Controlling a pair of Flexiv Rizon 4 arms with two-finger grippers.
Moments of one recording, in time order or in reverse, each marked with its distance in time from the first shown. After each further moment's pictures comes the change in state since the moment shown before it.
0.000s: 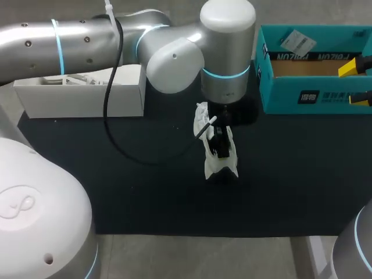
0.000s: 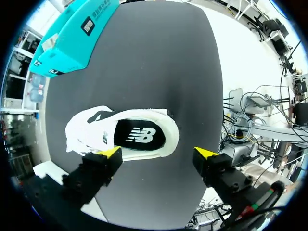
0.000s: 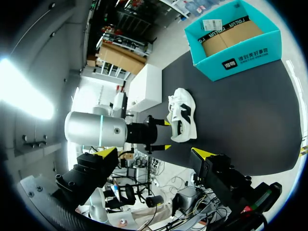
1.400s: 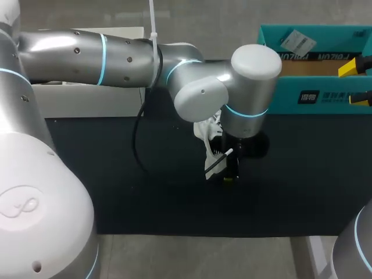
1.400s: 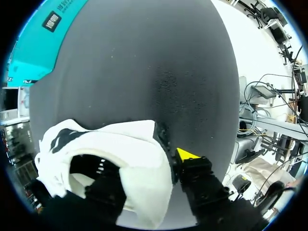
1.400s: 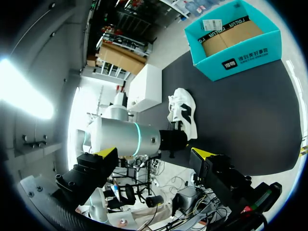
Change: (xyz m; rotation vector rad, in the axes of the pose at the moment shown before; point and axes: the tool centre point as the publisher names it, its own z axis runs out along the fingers) left arm 0.022 -0.020 0.088 -0.099 0.016 0.059; right arm 0.000 0.000 0.000 0.000 0.000 0.000
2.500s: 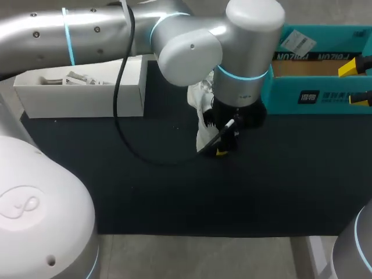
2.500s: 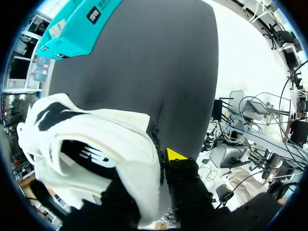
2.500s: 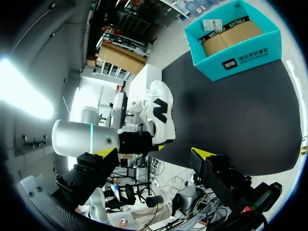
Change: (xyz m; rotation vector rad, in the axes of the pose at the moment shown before) left arm 0.018 0.040 -0.121 -0.014 -0.029 -0.204; right arm 0.000 0.000 0.000 0.000 0.000 0.000
